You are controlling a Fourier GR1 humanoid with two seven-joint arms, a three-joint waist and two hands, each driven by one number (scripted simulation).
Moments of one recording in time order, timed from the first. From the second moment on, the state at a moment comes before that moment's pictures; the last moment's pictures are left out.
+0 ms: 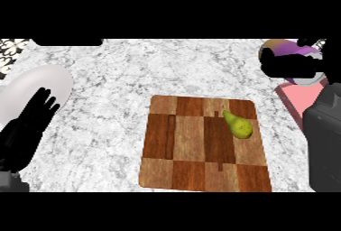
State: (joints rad) left arm -0.02 0.23 0.21 -1.68 0.24 -0.11 0.30; right arm -0.76 -0.23 -0.02 -1.81 1.21 0.49 0.89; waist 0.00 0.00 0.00
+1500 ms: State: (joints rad) left arm -0.05 0.21 0.21 -1.64 0.21 -0.12 0.28; right arm -0.54 -0.42 -0.36 -1.28 1.04 0.19 0.50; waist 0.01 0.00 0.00
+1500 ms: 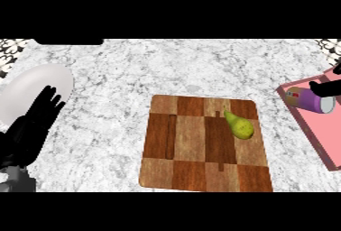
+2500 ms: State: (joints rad) left arm -0.02 0.21 0.24 -1.65 0.21 -0.13 0.28; right arm -0.45 -0.35 -0.67 -1.41 0.62 -0.09 0.30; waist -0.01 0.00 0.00
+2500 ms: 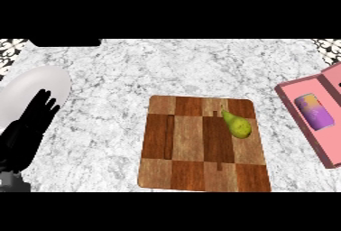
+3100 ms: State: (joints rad) left arm -0.03 0.20 0.24 -1.63 0.20 -0.13 0.26; right arm -0.21 -0.46 -0.90 -1.50 0.27 0.07 0.21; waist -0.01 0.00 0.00
